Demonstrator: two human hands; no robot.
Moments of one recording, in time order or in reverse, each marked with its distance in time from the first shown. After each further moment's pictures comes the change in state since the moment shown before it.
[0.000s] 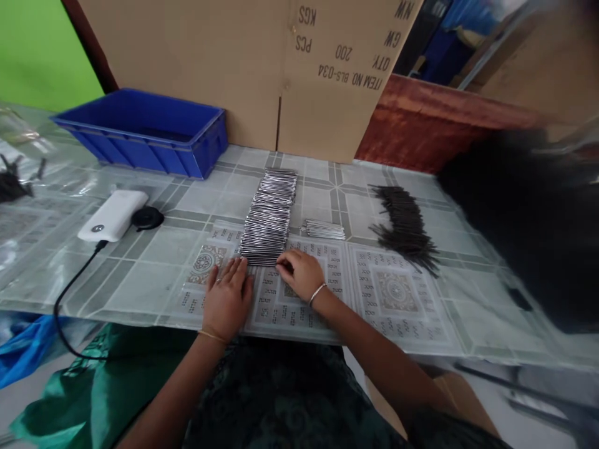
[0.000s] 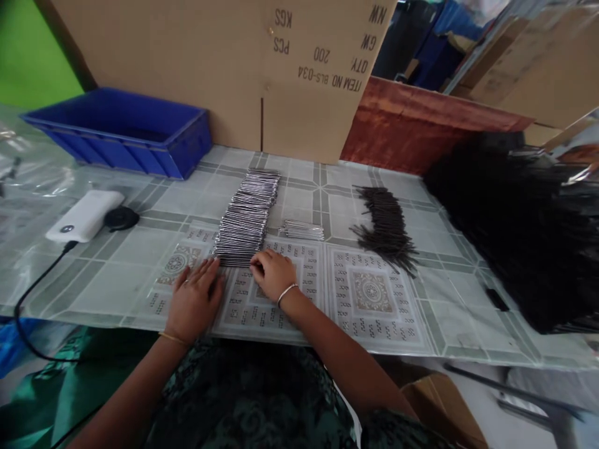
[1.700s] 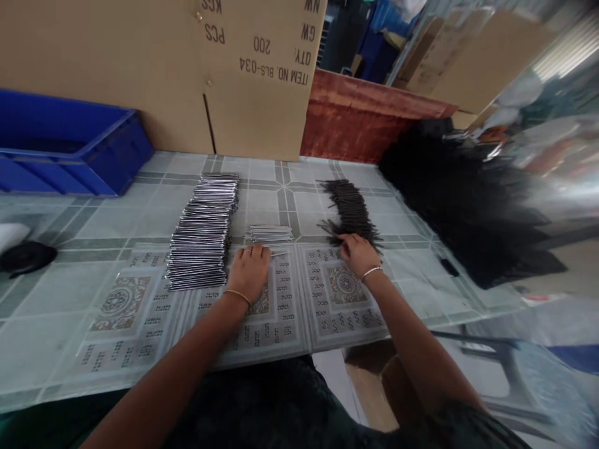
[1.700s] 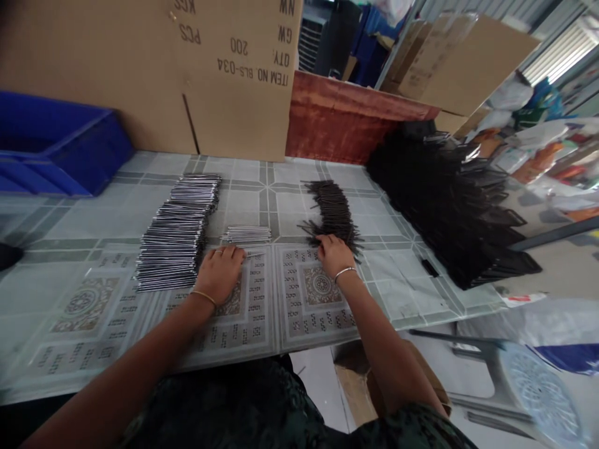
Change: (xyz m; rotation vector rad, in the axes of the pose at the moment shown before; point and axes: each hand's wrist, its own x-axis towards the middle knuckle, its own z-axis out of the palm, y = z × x) left_hand 0.099 0.138 0.059 0.251 -0.286 0.397; right_hand -0.082 0.217 -0.132 -0.510 0.156 0.343
